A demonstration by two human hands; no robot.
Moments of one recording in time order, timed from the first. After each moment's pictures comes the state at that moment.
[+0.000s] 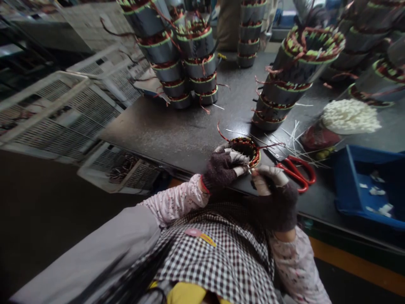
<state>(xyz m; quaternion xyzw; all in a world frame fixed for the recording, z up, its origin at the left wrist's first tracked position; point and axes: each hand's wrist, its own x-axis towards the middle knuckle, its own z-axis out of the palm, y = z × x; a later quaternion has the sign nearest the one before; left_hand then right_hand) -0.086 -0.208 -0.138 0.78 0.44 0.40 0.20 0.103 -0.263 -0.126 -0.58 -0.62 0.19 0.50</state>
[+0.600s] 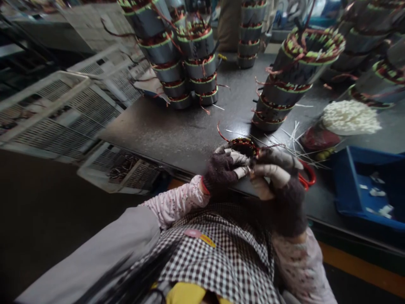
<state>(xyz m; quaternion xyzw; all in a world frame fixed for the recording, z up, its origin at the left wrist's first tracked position) -0.089 -0.210 -0.133 0.79 0.42 0.40 0.21 0.104 -0.245 -0.097 -0.43 -0.72 0.11 0.53</state>
